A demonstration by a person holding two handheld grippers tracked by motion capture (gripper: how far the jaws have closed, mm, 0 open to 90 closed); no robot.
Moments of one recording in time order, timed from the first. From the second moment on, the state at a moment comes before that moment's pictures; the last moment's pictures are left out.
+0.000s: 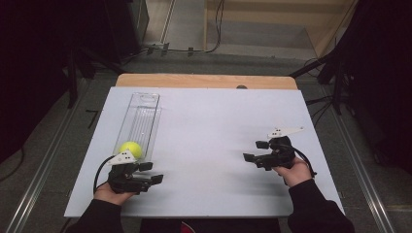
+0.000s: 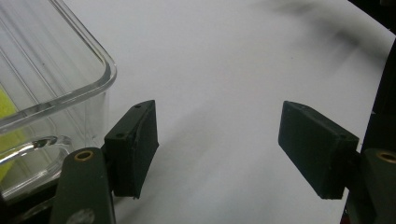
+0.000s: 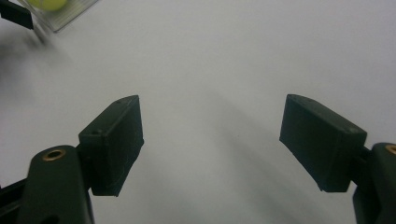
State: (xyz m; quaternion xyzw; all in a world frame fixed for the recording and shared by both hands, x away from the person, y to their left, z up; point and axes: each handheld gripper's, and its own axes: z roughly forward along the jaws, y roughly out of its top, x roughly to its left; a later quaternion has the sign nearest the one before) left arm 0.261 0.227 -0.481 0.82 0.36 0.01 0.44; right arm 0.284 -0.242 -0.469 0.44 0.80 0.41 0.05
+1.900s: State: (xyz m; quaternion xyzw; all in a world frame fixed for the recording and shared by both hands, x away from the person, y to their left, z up) left arm 0.260 0.227 -0.480 0.82 0.36 0.01 0.44; right arm 0.259 -0.275 -0.493 0.47 0.78 0.40 0.06
